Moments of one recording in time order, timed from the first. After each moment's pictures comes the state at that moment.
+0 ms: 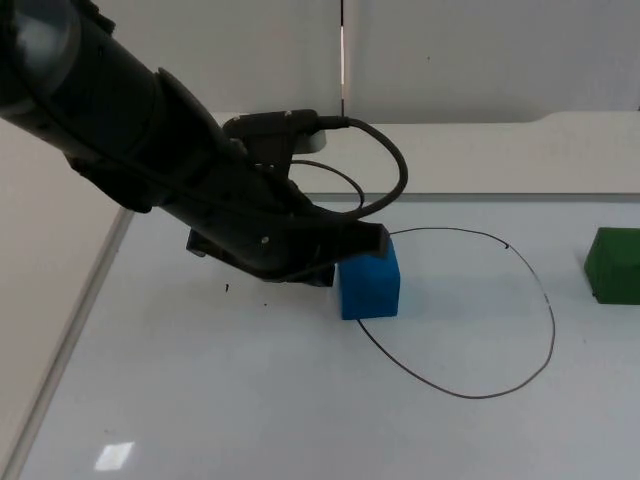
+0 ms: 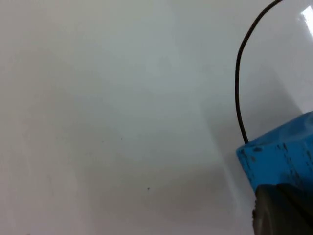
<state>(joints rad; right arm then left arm) 0.06 0.00 -0.52 0.06 1.08 -0.01 -0.54 2.04 -1.05 -1.10 0.13 0.77</state>
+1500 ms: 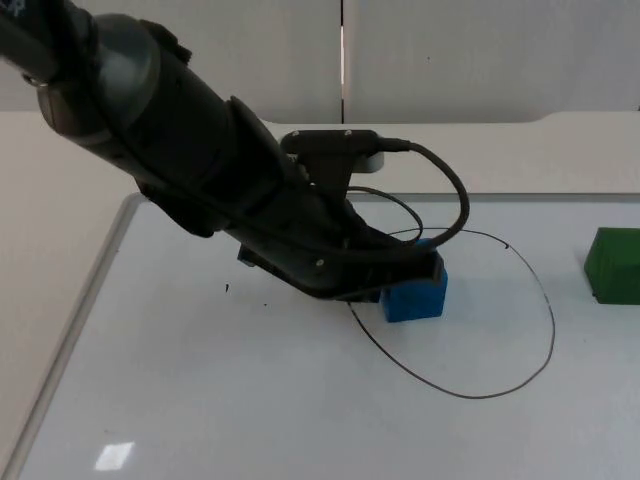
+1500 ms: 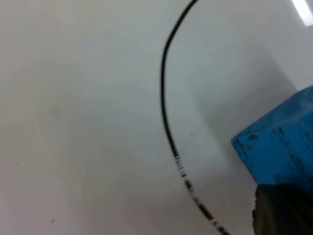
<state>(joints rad) 0.06 0.00 -0.52 0.06 1.08 -0.02 -0.64 2.11 -1.11 -1.10 0.09 0.77</state>
